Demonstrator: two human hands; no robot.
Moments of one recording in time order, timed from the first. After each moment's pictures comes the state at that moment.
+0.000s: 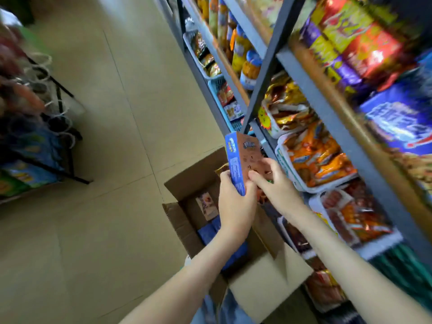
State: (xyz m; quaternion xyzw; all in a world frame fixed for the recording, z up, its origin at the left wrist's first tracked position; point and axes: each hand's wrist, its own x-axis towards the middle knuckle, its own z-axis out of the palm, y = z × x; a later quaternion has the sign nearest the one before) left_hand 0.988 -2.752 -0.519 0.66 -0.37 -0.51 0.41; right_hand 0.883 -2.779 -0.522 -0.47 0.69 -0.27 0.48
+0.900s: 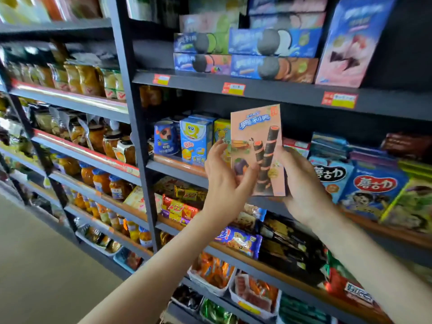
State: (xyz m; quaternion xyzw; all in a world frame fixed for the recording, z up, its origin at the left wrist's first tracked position) left_hand 0.902 -2.734 -0.111 0.16 -0.76 -0.39 0.50; right_hand 0.821 -2.636 -0.067 -0.33 0.52 -0.75 0.24
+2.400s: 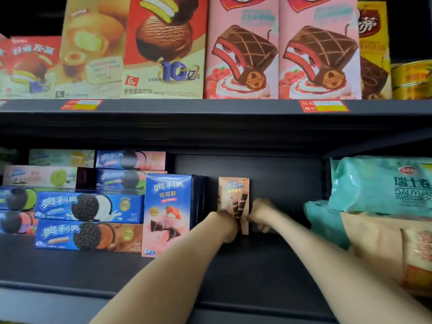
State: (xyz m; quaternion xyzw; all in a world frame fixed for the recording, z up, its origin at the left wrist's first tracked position) left_hand 0.511 -2.649 0.136 0.10 -0.97 0.22 0.01; right_hand 0.425 -2.562 0.142 -0.21 0.93 -0.29 -0.08
